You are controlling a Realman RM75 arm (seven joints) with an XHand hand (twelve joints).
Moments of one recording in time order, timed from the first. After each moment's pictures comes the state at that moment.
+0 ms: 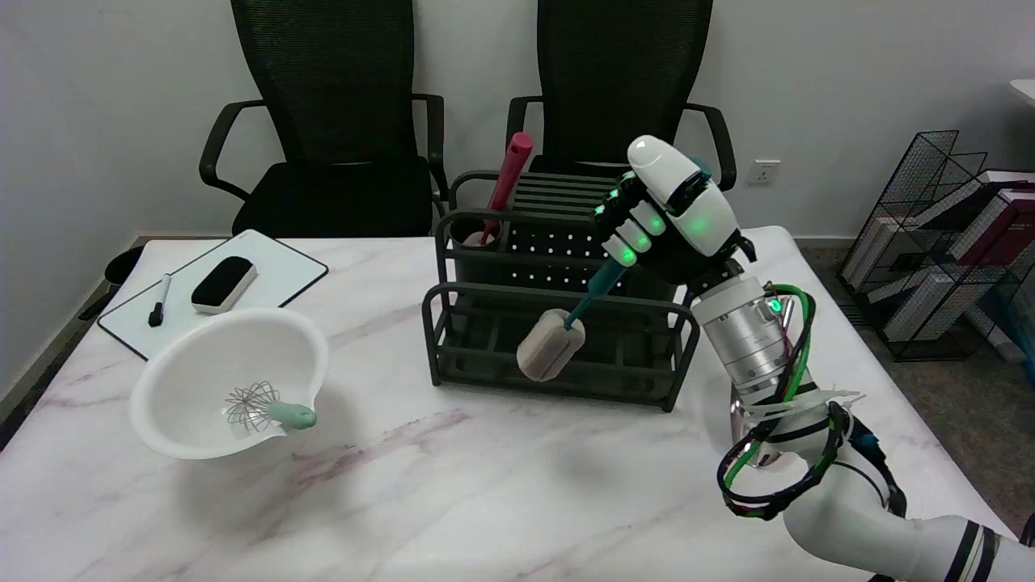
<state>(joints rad) -0.12 -0.94 -2.00 1.67 0.85 0.82 1.68</state>
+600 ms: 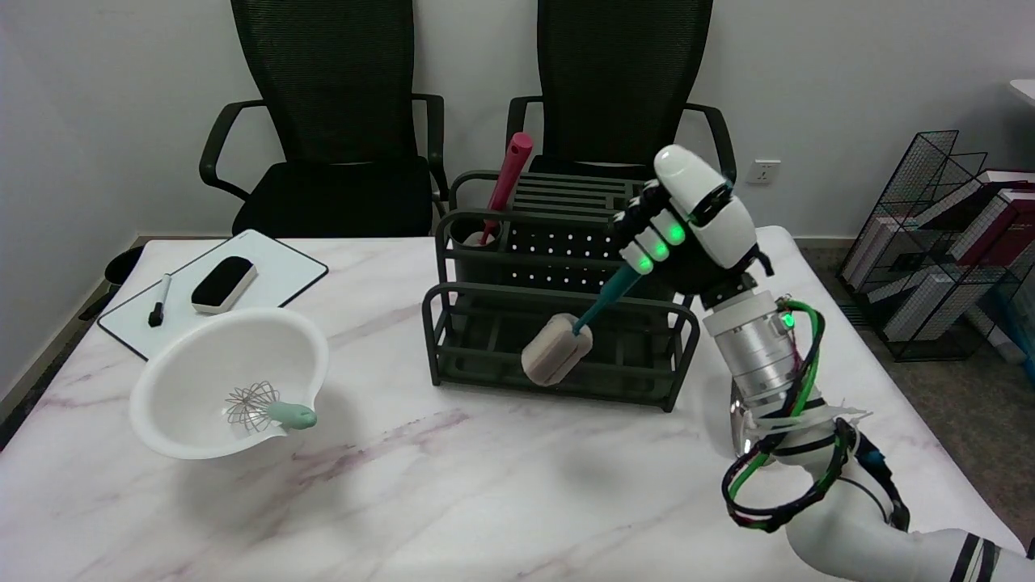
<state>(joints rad) -0.15 -0.95 -2.00 1.62 0.84 0.92 1.76</state>
